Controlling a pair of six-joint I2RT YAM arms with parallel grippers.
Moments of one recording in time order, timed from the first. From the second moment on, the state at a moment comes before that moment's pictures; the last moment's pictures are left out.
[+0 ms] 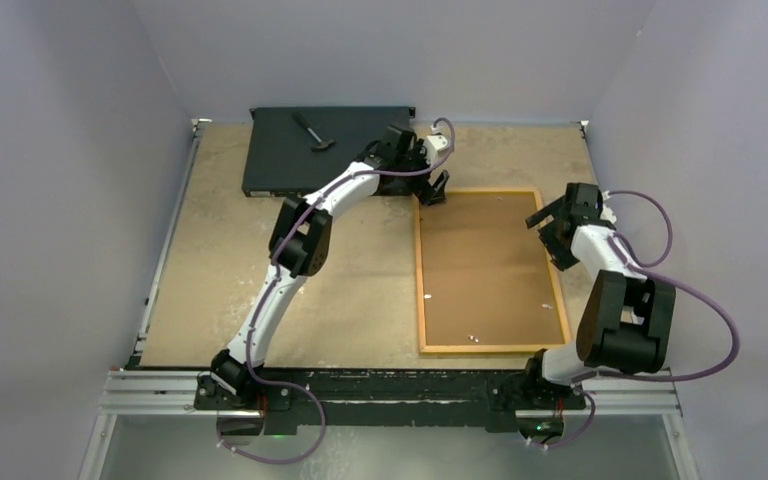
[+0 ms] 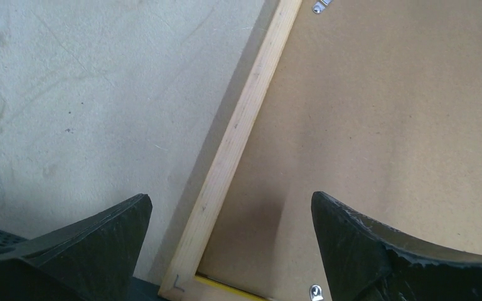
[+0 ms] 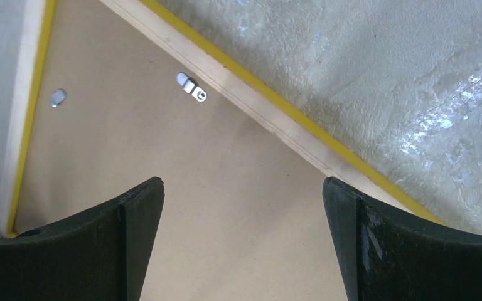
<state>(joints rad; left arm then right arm) -0.56 2.62 2.31 -0.35 0.59 0.24 -0.20 1.45 0.87 -0.42 0.10 0.82</state>
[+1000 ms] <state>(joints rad) -0.57 2.63 2.25 -0.18 0.50 0.25 -0.27 1.58 0.91 -0.43 0.06 0.82</state>
